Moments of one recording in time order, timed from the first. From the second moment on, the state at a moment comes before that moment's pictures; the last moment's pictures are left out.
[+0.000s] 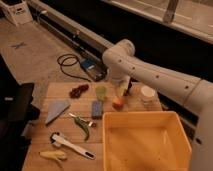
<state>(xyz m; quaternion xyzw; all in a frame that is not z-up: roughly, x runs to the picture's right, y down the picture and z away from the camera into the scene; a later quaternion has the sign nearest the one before) 0.042 -0.011 0.767 -0.25 -0.06 -0.23 0.94</state>
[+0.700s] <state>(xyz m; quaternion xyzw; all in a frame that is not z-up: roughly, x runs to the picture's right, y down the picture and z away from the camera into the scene) -0.029 -0.036 0.780 -0.23 -0.08 -0.26 0.94</state>
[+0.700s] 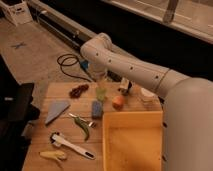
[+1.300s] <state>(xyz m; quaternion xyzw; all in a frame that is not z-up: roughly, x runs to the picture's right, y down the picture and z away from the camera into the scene) -0.055 -0.054 0.802 -0.21 -0.09 -0.29 0.93</state>
